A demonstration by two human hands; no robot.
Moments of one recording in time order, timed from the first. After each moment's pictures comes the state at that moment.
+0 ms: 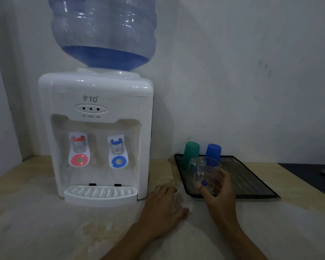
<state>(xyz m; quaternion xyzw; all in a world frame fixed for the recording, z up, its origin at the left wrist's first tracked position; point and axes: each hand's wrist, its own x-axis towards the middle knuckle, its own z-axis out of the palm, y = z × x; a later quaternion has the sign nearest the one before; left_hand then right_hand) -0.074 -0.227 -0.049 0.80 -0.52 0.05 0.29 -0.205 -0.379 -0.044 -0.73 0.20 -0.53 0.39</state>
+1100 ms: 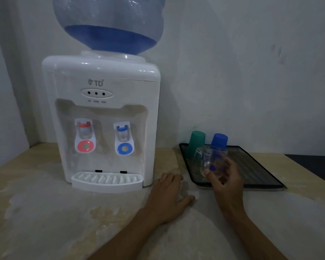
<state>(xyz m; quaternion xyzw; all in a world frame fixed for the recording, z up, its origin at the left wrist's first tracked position) -0.068 -0.233 -0.064 0.78 -0.54 0.08 0.30 -0.206 -0.375 -0.039 -0.73 0.21 -0.52 0.39</state>
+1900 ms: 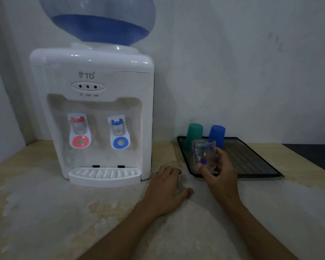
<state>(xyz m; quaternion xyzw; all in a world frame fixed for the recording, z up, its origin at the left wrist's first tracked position) -0.072 -0.228 -0.057 0.78 -0.55 0.09 0.28 -0.204 -0.373 -0.039 -0.77 0.18 -0.52 0.32</state>
